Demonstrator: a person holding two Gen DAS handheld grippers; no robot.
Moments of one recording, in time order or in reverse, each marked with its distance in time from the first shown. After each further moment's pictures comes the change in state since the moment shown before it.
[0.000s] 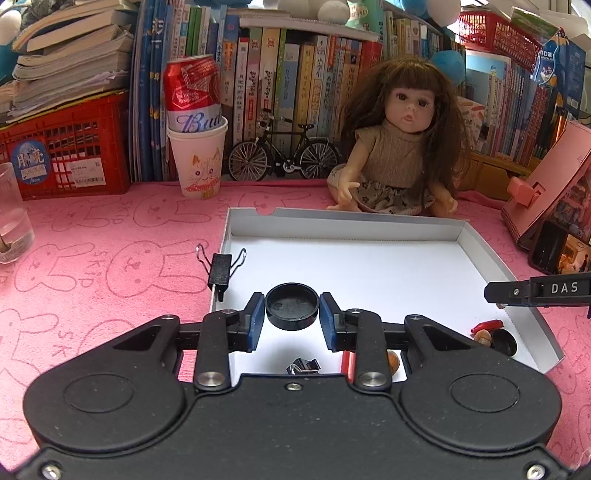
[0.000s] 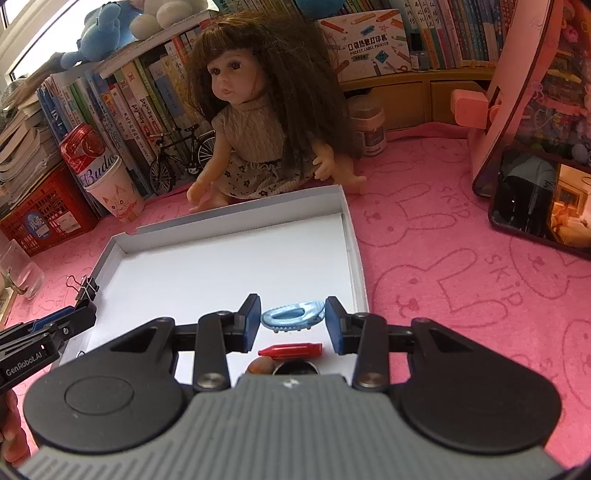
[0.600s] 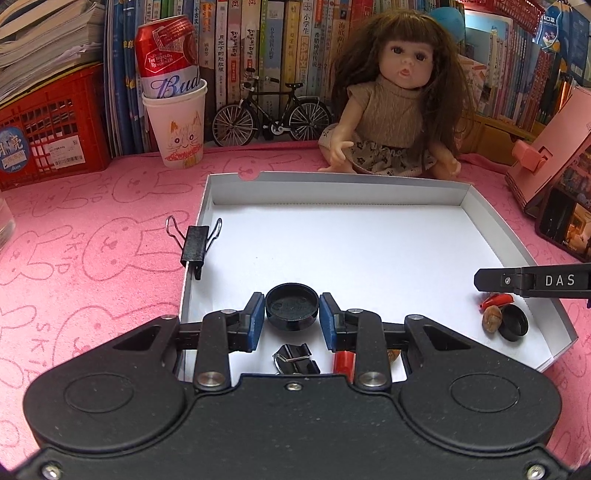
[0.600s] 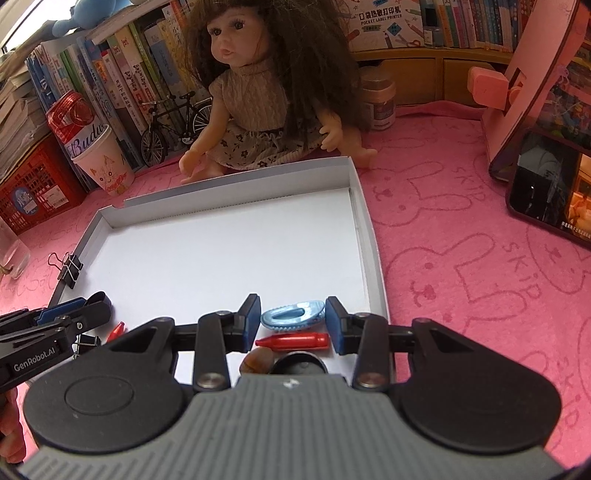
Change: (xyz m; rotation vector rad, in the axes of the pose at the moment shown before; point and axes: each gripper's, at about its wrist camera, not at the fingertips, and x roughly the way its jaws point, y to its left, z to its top) left arm 0.025 -0.012 -0.003 0.035 0.111 0.000; right arm 0.020 0.006 -0.001 -0.025 0.070 -0.016
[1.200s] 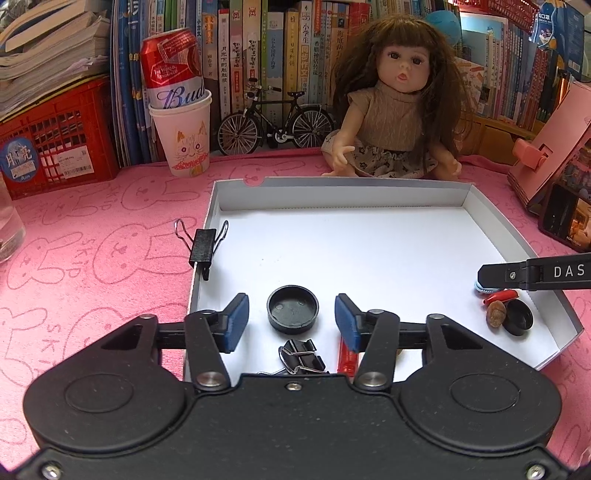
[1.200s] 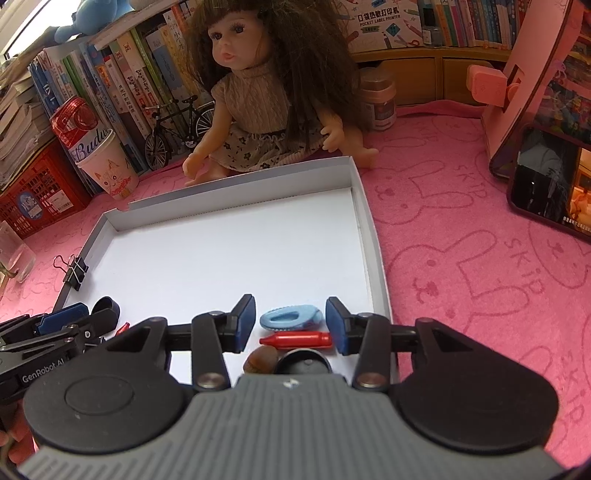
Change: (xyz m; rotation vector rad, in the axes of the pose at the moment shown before) left arm -0.010 -0.002 -0.006 0.021 -0.046 0.032; right arm -0.004 -0.002 -0.004 0.012 -0.018 0.024
